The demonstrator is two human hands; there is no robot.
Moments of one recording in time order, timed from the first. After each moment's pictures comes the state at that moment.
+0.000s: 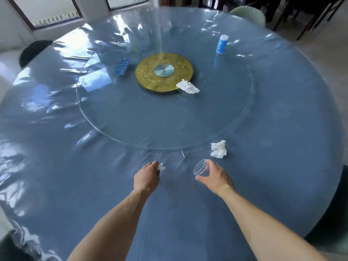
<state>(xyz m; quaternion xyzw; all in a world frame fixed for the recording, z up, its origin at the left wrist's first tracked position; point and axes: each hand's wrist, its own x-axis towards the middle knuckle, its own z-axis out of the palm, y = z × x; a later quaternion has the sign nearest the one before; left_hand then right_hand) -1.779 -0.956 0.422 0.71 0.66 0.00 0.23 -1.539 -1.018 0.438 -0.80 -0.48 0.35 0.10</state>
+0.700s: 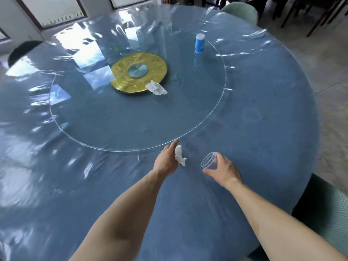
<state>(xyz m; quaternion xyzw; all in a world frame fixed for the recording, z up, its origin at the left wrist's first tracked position) -1.522 -0.936 0.431 0.72 0.62 0.02 0.31 -1.315 -1.010 0.435 -0.79 -0.50 0.33 0.10</state>
